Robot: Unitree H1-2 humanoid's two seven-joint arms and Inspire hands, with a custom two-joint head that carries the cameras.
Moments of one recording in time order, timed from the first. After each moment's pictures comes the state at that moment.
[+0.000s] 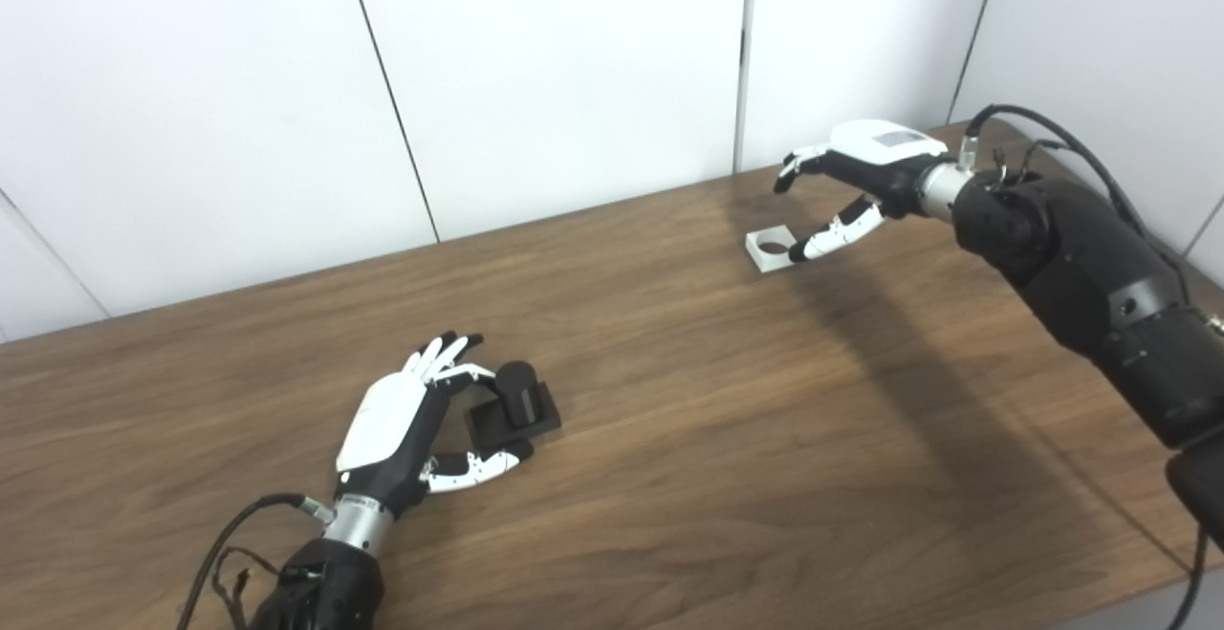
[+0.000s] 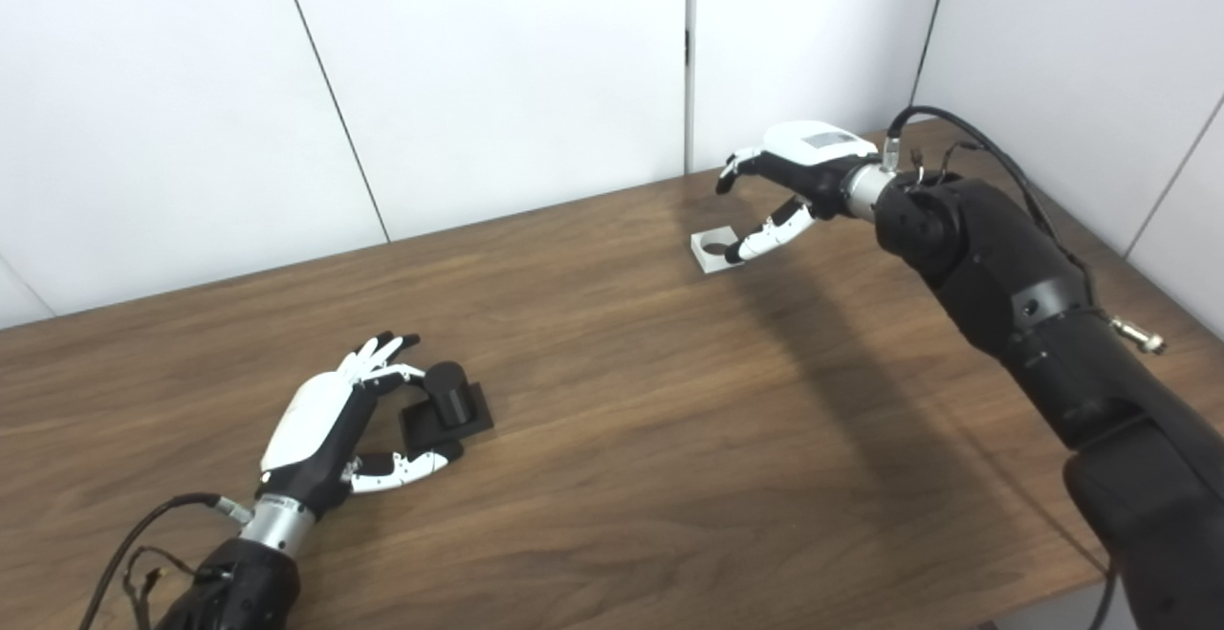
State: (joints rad) left arm -0.34 0.22 -0.35 0.31 0.65 -0.18 0.06; right arm -0.67 -0.74 0.27 0.42 -0.64 -0.09 0.37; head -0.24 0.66
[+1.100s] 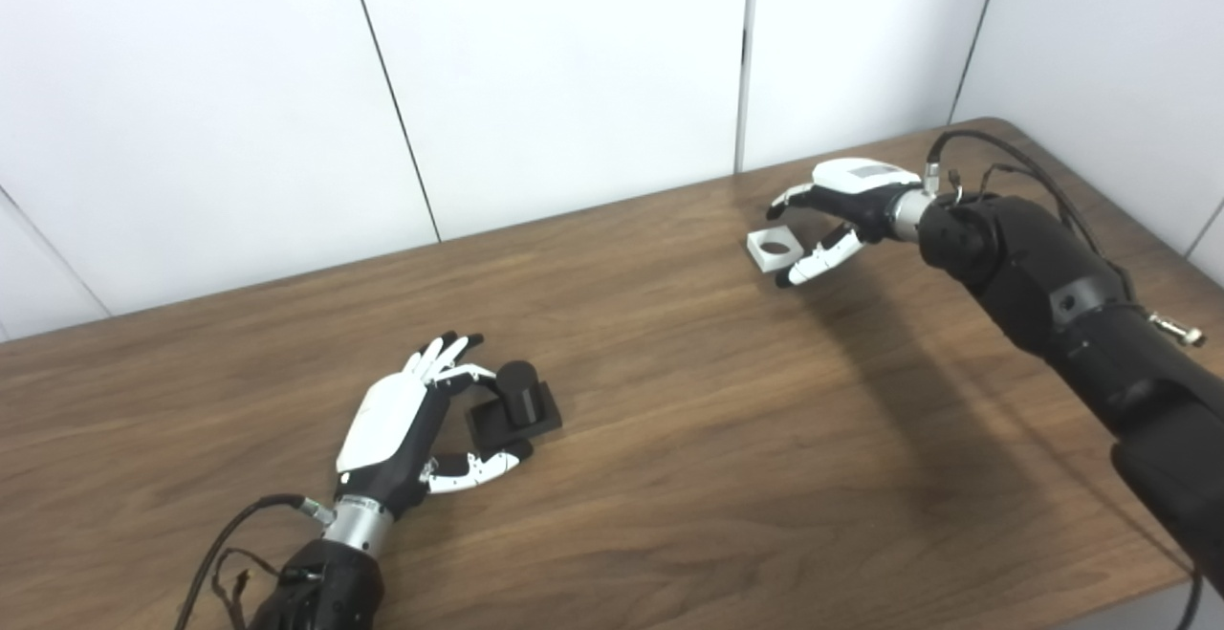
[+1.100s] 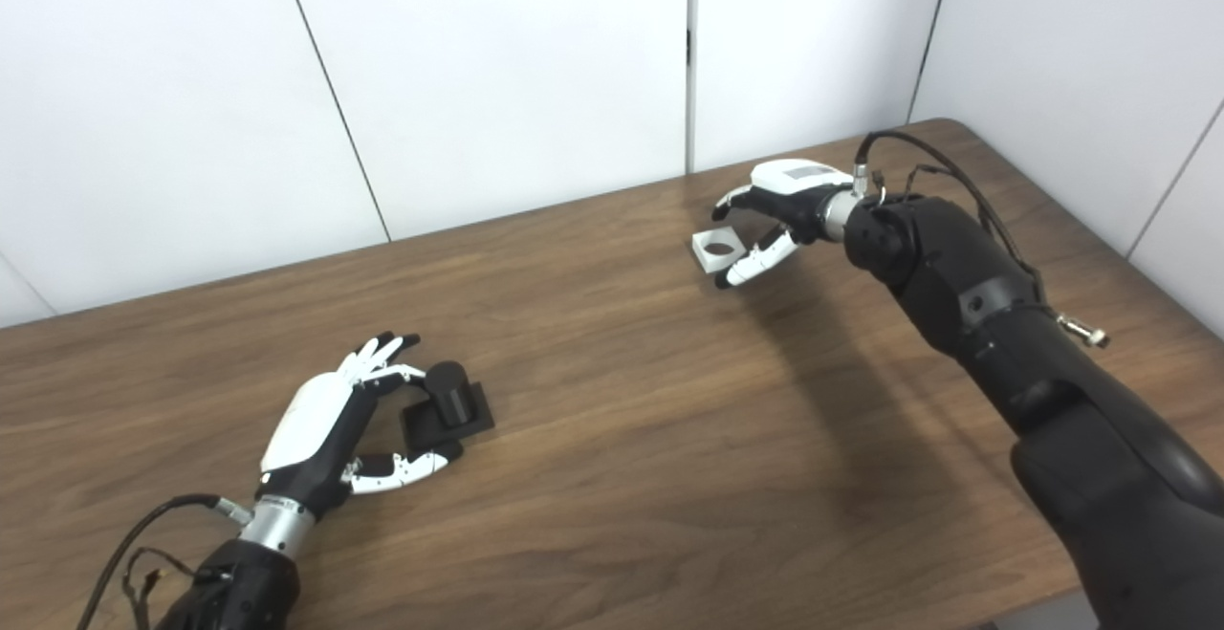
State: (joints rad) left arm -0.33 0.22 -0.35 0.29 0.65 -0.18 0.06; right arm -0.76 -0.66 0.33 0.66 -0.69 -0.13 0.33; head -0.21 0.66
